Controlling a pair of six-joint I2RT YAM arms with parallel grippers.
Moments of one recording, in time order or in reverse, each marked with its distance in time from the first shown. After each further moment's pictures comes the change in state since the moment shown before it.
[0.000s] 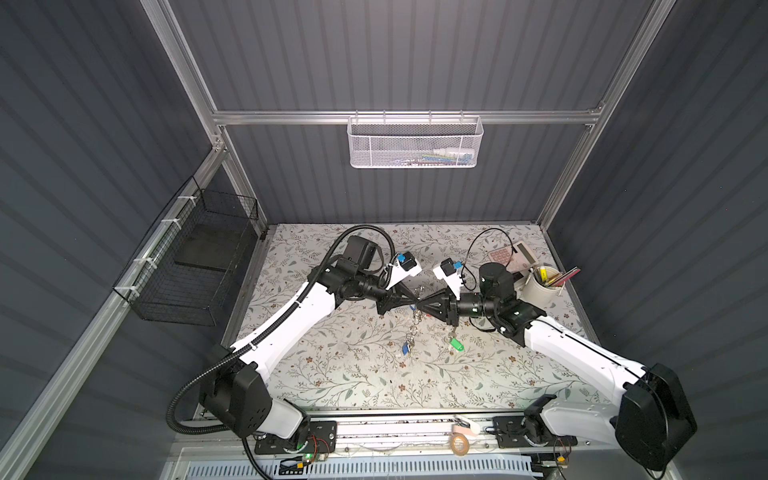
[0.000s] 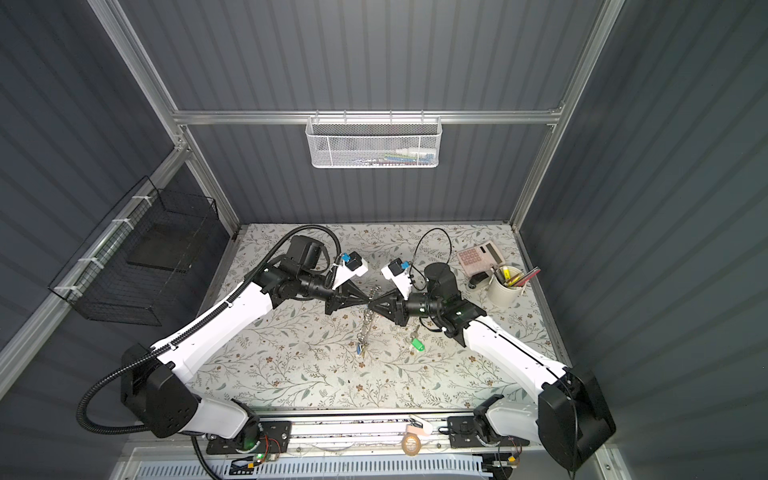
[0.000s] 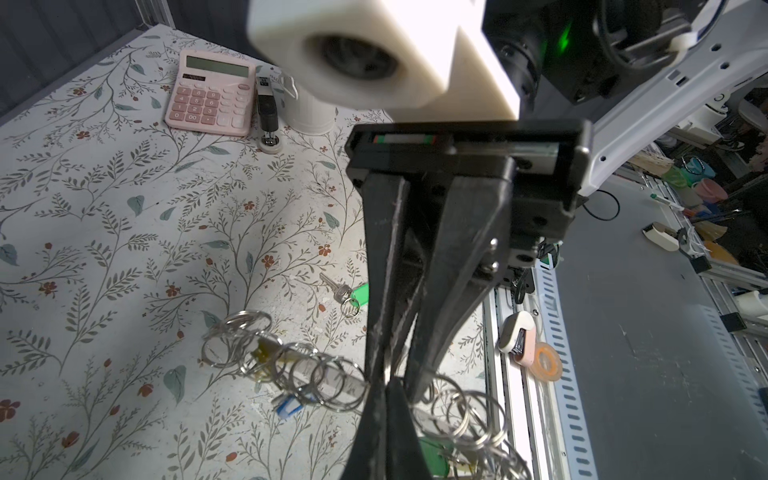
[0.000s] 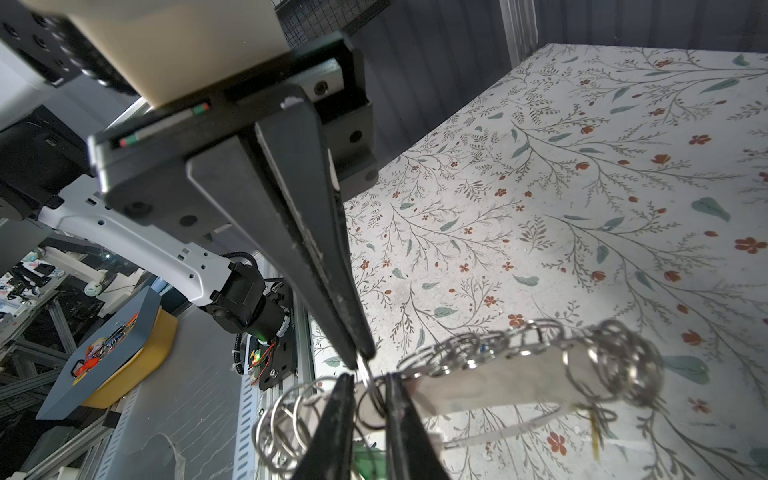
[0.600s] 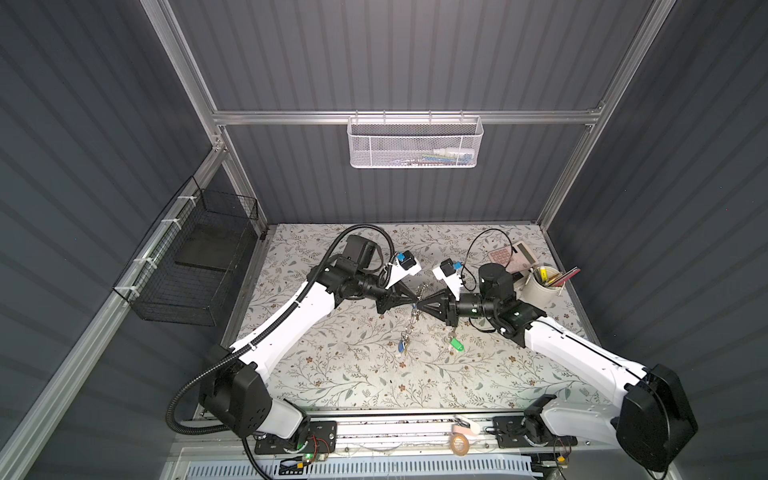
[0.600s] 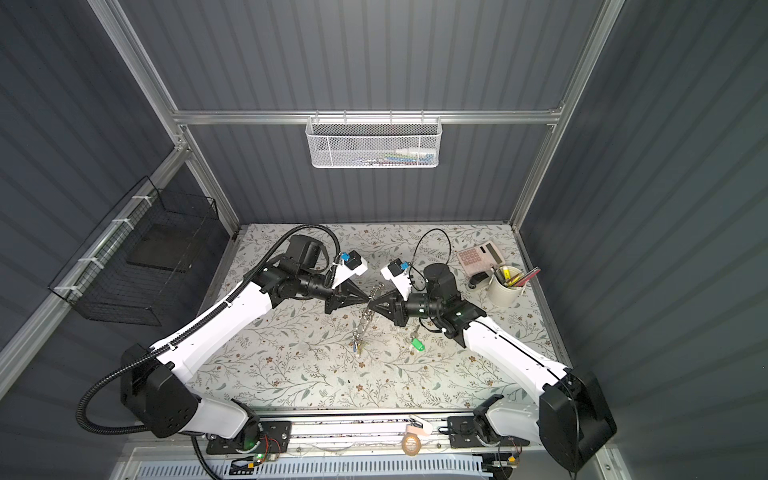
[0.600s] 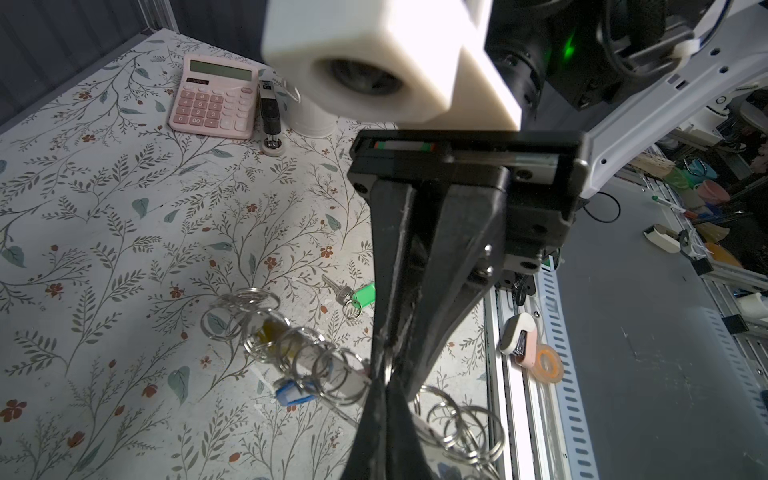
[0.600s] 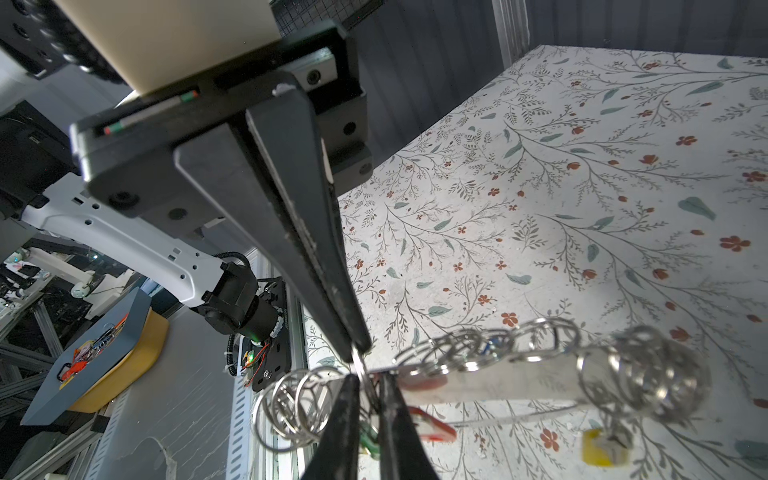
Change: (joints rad) left arm 0.000 -0.001 0.001 -0.001 0.001 0.000; right arm 0.008 -0.006 0.000 -0.006 0.027 -0.004
